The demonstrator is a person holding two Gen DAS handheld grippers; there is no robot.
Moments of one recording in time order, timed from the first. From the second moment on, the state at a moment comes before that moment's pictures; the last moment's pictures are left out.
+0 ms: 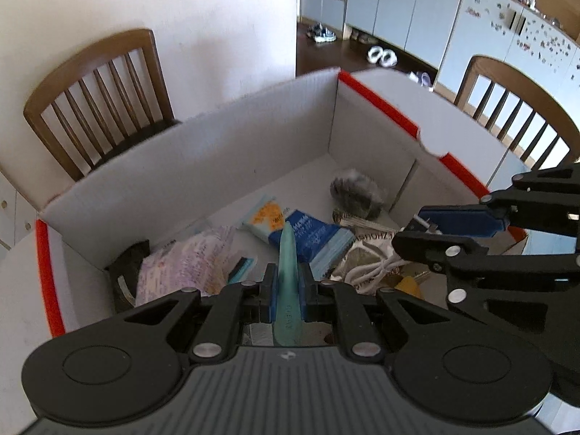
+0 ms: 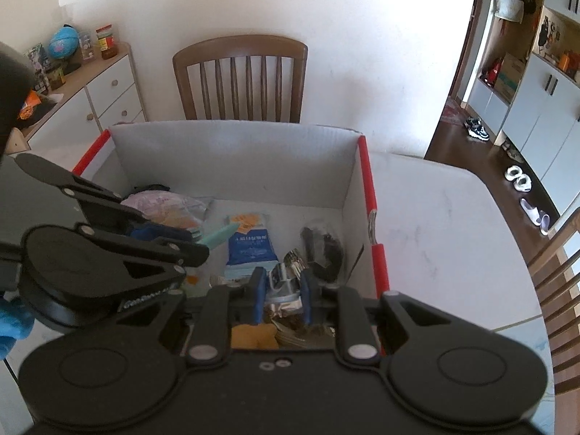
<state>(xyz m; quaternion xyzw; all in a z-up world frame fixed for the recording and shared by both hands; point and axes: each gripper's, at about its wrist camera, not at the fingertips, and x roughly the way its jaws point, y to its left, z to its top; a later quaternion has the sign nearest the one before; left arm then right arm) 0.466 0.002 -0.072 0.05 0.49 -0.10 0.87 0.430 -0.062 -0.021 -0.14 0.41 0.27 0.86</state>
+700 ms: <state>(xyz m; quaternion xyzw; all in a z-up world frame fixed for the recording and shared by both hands) 0.470 0.002 -0.069 0.03 0.52 -0.07 0.85 0.413 -0.085 -0.014 -0.14 0.41 0.30 0.85</state>
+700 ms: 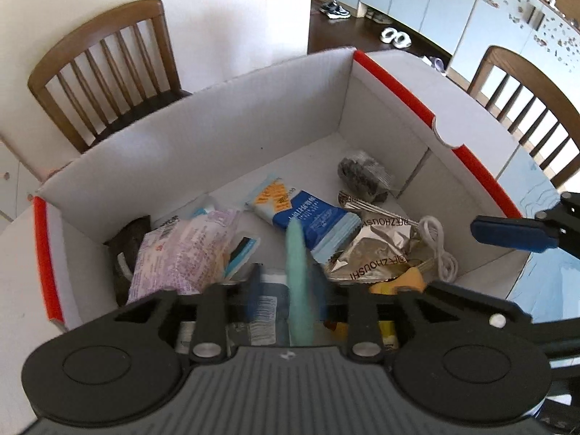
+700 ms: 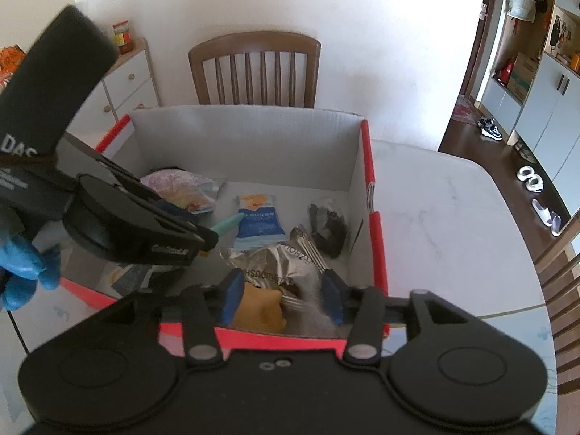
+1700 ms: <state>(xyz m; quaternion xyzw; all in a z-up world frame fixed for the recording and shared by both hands) 0.385 -0.007 0.010 0.04 0.44 -0.05 0.90 0.362 -0.118 0.048 -0.13 0.36 0.33 0.86</state>
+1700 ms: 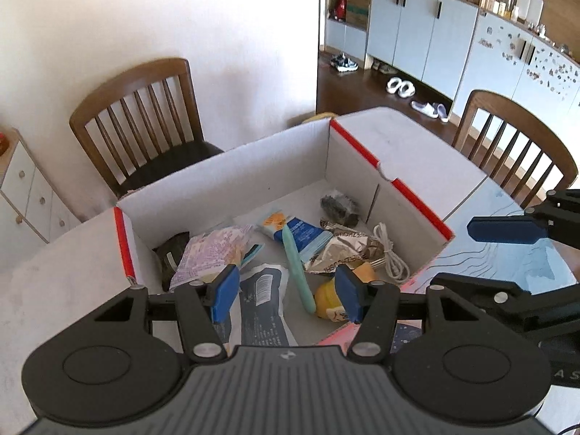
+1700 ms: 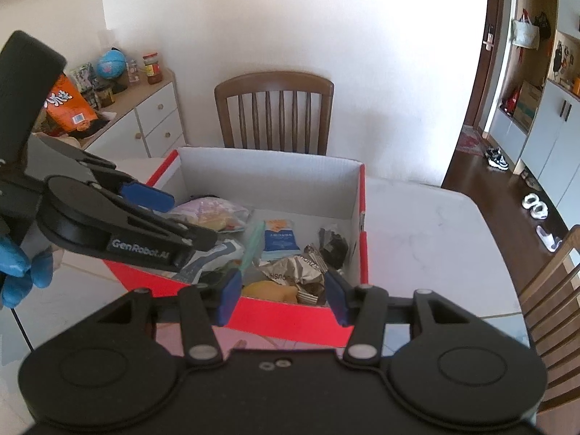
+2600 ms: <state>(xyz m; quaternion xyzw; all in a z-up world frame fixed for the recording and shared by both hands) 0.283 -0.005 0.036 0.01 0.34 0.03 0.94 0.310 -0.154 0.059 -0.11 0.31 0.36 0.87</state>
